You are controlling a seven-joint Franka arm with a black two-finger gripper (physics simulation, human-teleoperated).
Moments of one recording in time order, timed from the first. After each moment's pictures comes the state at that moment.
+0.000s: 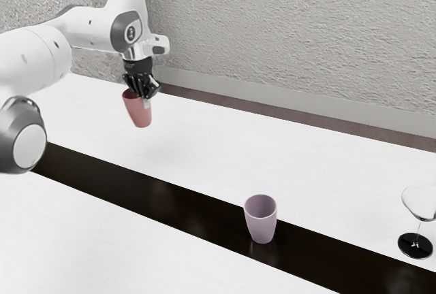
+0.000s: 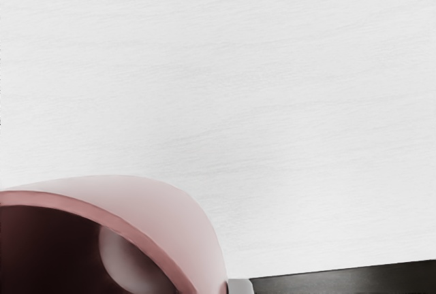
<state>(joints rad) -0.02 0.58 0.22 -1.22 -0.05 1.80 0.31</state>
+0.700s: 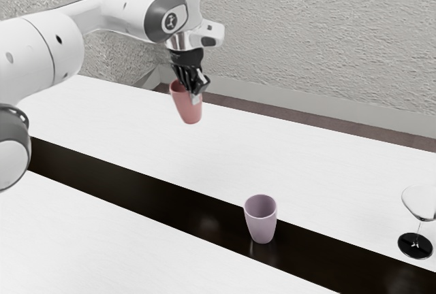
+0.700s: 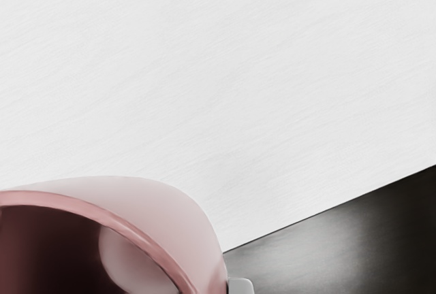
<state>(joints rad) -0.34 0.41 0.26 -1.32 -0.03 1.78 0.31</state>
